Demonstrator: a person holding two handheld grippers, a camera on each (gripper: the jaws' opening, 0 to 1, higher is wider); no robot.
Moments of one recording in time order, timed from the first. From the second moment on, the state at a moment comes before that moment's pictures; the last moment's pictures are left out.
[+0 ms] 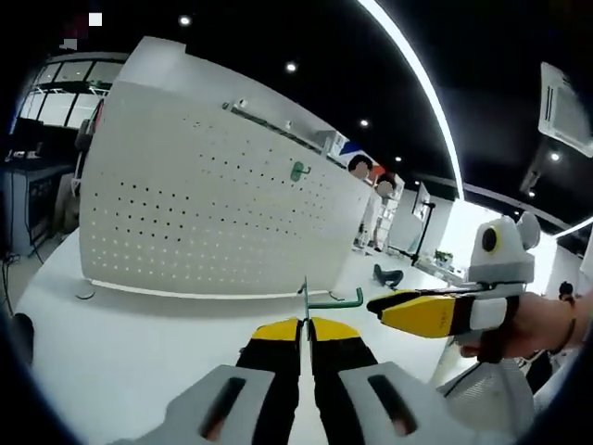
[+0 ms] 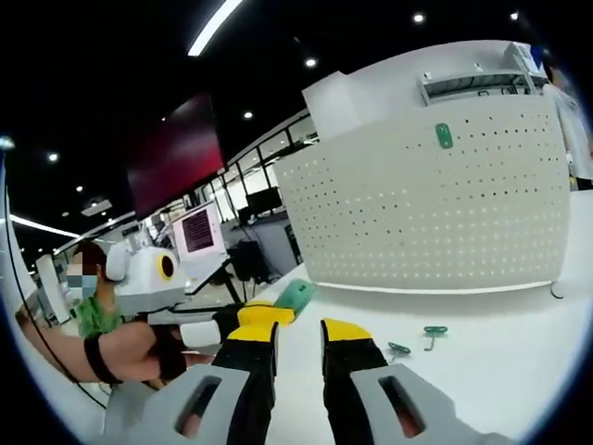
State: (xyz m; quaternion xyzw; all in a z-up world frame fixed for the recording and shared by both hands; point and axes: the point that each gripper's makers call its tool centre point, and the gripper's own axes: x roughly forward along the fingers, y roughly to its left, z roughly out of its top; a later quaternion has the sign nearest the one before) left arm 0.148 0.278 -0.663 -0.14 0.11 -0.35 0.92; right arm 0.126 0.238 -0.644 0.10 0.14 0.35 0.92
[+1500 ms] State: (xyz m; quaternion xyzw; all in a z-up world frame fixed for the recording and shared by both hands) left arm 0.125 0.270 -0.653 -0.08 0.06 -0.39 0.92; right arm 0.118 0.256 -0.637 0.18 0.18 0.35 0.90
